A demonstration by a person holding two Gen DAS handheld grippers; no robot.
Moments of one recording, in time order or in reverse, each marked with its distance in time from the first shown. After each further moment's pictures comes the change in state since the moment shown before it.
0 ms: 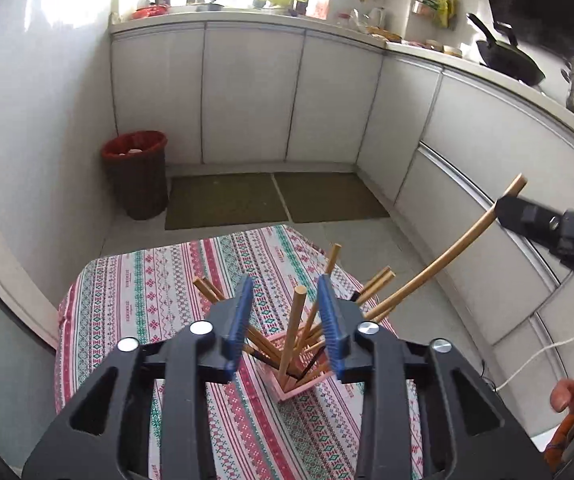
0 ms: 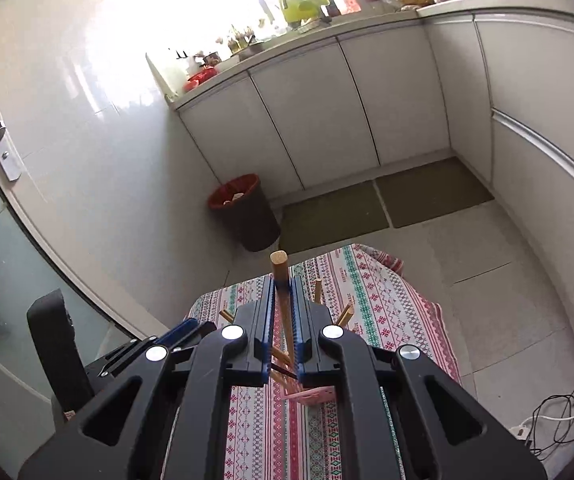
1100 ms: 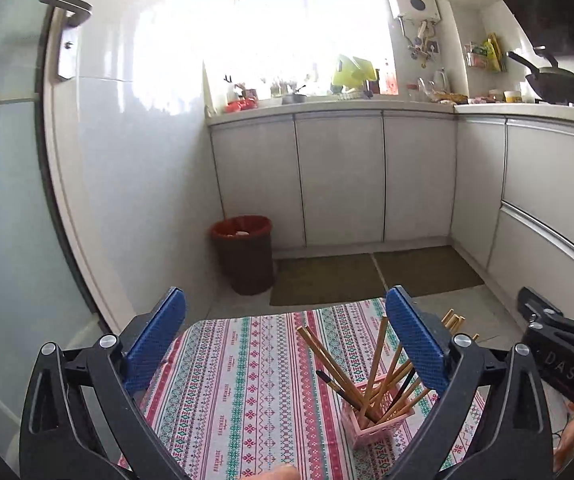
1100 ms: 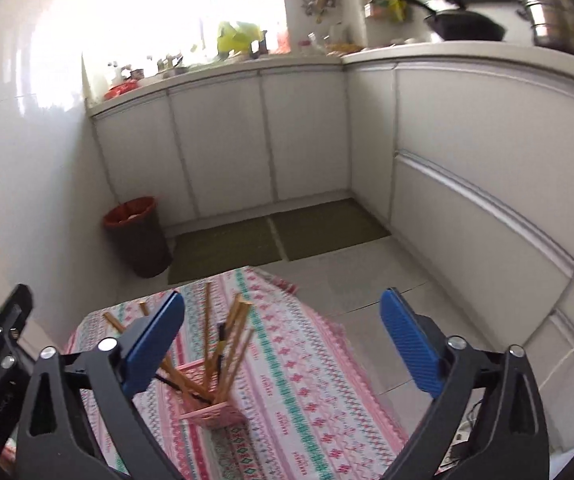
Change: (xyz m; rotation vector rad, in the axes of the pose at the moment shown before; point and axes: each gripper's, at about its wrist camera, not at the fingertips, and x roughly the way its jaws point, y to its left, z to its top) left arm -0.058 -0.029 -0.030 0.033 -0.334 0.416; right arm 0.004 -0.004 -0.050 -0.067 -0.204 -0.456
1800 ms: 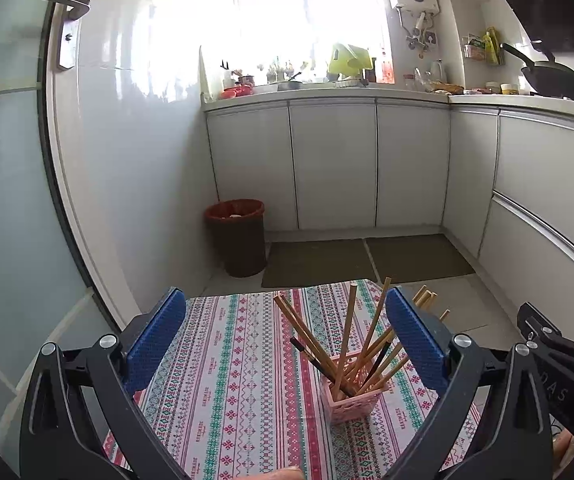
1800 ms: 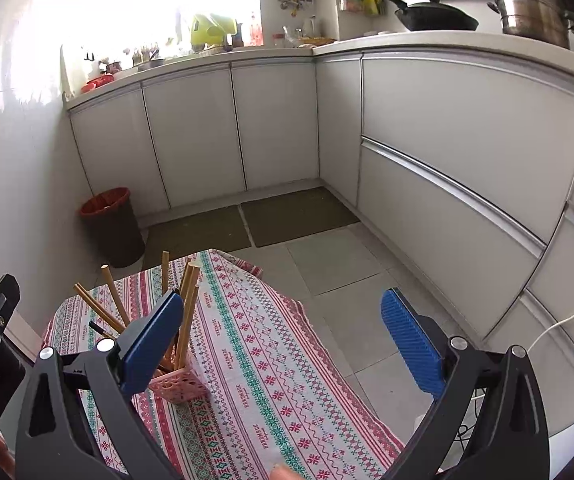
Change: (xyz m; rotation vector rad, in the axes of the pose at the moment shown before) left arm -0.012 -0.023 -0.011 -0.006 0.062 -0.018; right arm -0.016 -0.033 -0.020 0.005 0.057 -0.062
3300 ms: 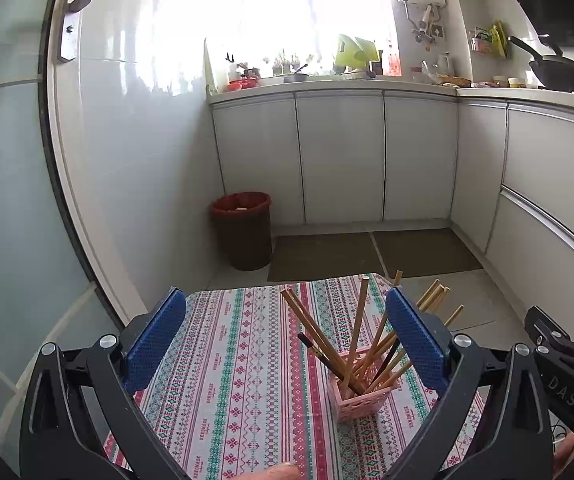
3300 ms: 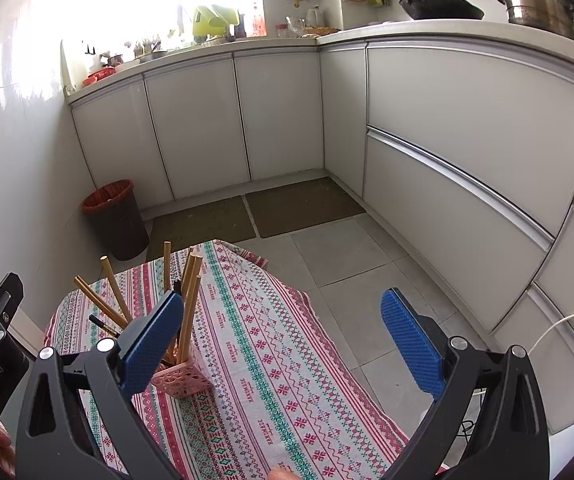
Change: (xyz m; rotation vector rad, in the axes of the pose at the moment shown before) left arm 0.013 0.004 -0.003 -0.002 0.024 0.025; right arm 0.009 0.001 -0.001 -0.003 0.030 0.017
